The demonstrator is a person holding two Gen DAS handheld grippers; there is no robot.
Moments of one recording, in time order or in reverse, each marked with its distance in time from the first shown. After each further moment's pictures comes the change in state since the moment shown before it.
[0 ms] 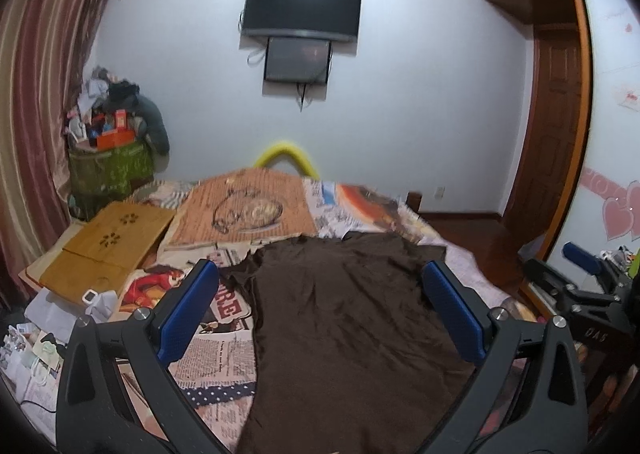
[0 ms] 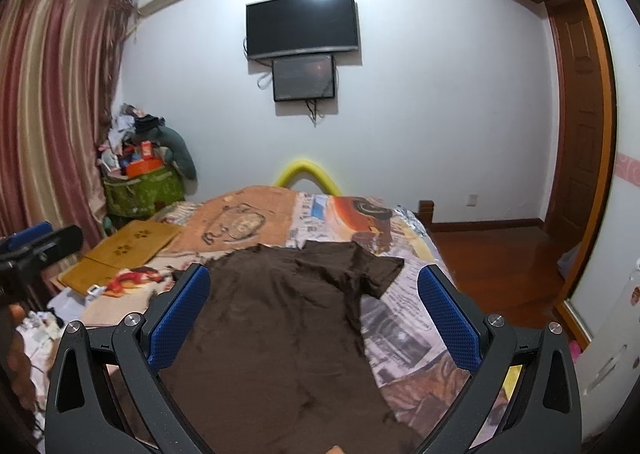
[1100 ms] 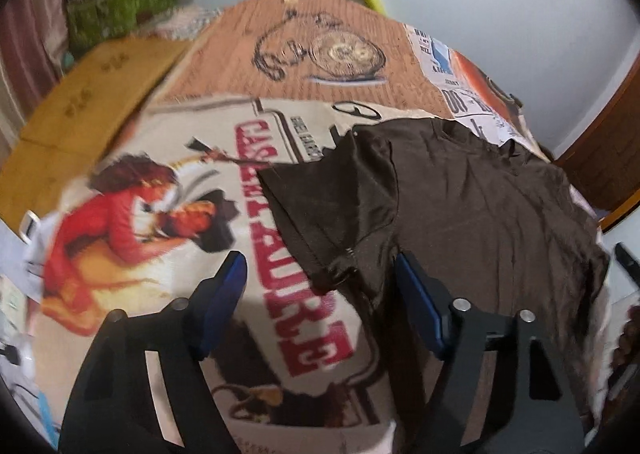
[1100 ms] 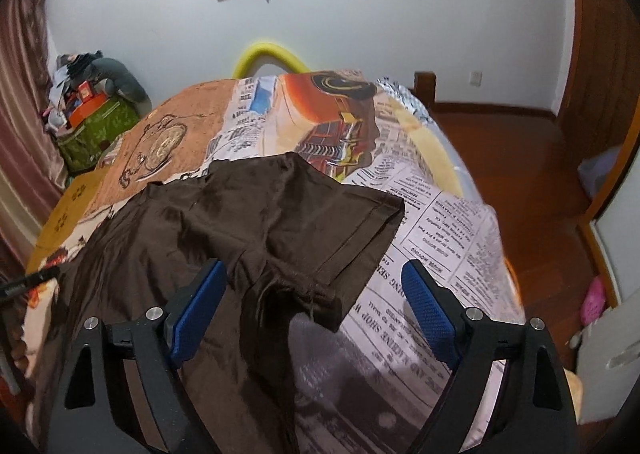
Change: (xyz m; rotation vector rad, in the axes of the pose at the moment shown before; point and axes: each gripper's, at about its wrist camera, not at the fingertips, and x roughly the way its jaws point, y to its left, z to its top) left arm 0.312 0.165 -0.052 -0.248 0.577 0.054; right arm 0.217 -0.100 -0.012 0.188 0.447 0.011
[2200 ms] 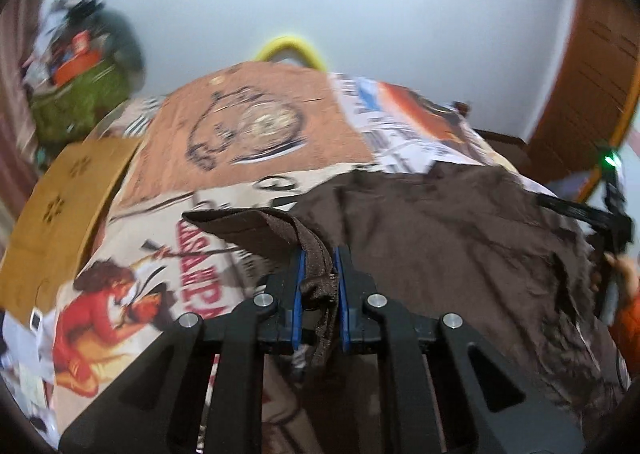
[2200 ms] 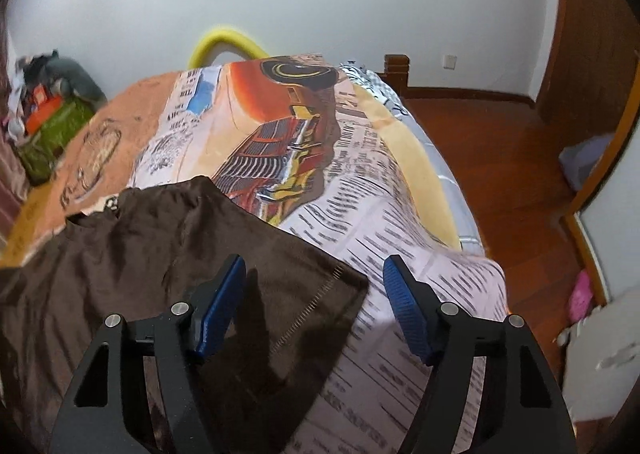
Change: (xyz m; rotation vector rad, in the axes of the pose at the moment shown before) left arm -0.037 -0.087 0.008 0.303 -0.209 -0.029; right arm 0.065 -0.019 0.046 -0.024 0.053 -0.113
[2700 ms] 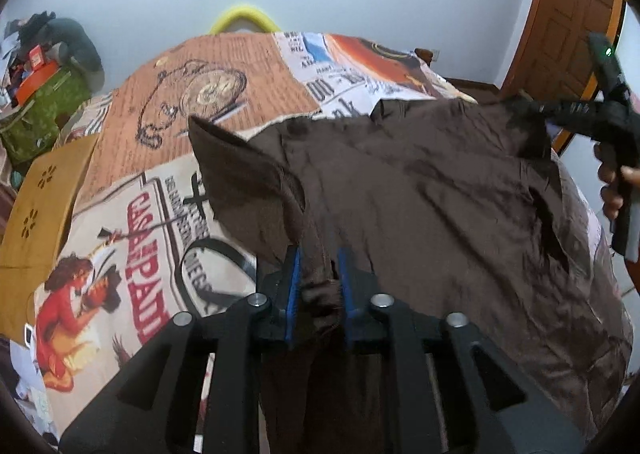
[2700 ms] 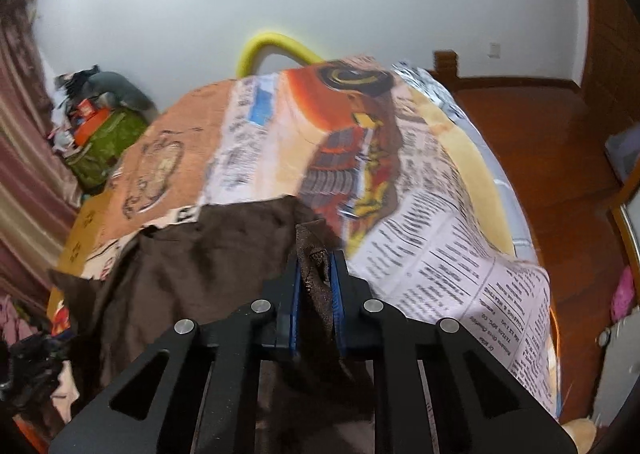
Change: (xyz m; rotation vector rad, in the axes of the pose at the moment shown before) left arm 0.020 -0.043 -0.025 0.099 0.142 -0.069; right arm -0.034 0.017 0.018 0.033 0.005 0.237
